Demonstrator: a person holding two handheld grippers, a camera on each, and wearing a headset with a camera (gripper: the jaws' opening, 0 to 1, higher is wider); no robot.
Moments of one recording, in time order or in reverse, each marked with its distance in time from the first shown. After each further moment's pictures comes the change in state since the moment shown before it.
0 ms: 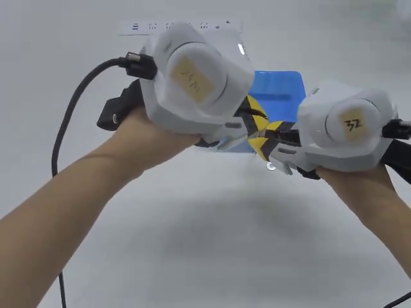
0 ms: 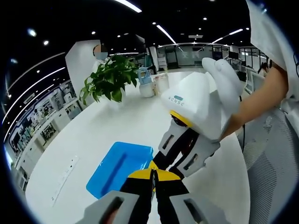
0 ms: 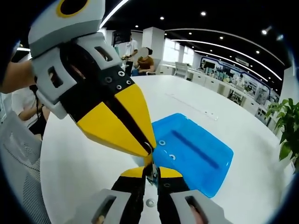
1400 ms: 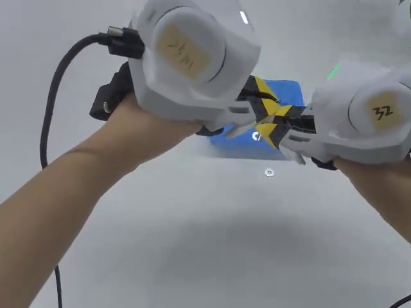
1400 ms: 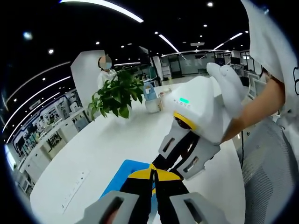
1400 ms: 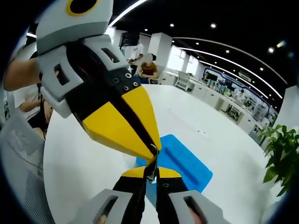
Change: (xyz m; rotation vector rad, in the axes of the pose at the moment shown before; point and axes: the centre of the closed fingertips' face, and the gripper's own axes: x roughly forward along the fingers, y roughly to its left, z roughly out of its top) left arm -0.033 0.008 0.051 0.012 -0.105 0.073; right arm -0.038 -0.009 0.050 -0.125 -0.046 -0.041
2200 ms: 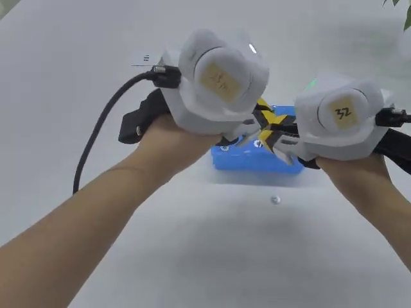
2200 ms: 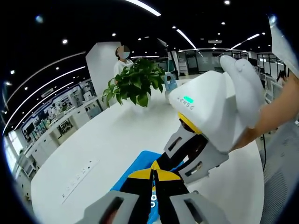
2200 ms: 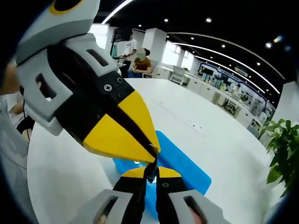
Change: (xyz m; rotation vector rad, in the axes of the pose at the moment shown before) left arm 0.045 0.051 -0.043 -0.092 0.085 0.119; right arm 0.057 -0.035 -0.020 0.035 0.061 -0.023
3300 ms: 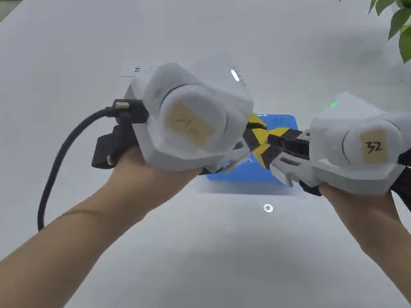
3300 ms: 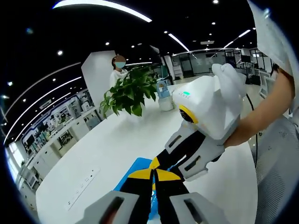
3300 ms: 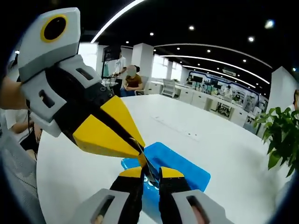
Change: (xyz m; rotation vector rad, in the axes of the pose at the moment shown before) left arm -0.044 -0.033 0.024 0.090 -0.070 -0.012; right arm -0.047 0.016 0.016 0.113 -0.171 -0.044
